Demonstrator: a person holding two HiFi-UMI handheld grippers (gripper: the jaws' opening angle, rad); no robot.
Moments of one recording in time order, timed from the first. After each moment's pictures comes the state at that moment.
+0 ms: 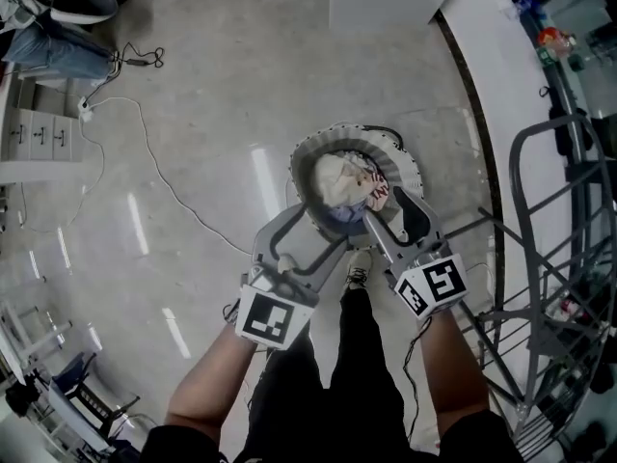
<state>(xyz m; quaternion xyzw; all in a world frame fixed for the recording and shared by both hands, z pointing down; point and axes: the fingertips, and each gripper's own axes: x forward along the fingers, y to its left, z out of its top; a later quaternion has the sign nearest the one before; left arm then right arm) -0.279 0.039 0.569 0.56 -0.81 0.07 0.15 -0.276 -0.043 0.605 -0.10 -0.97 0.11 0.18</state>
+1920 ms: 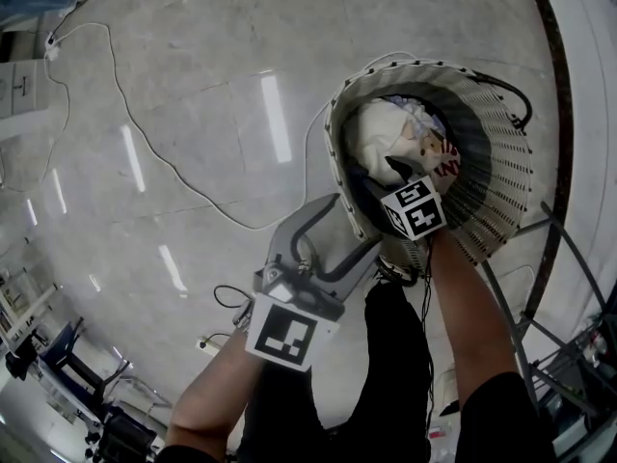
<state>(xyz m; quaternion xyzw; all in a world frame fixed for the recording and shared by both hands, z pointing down) -0.306 0.087 0.888 0.56 -0.79 0.07 0.25 -0.299 0.046 1.151 -0.23 -0.82 0.04 0.52</state>
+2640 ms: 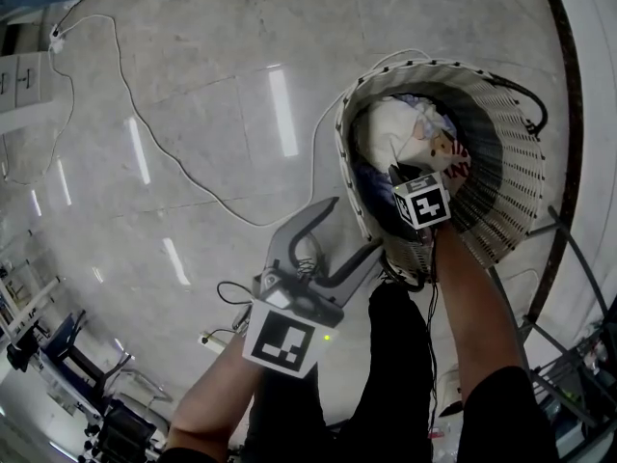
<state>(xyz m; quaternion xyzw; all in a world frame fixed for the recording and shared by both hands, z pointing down) -0.311 0.101 0.894 0.55 -0.79 0.07 0.26 -0.288 0.020 1.195 -0.17 -0.79 0.03 0.58</state>
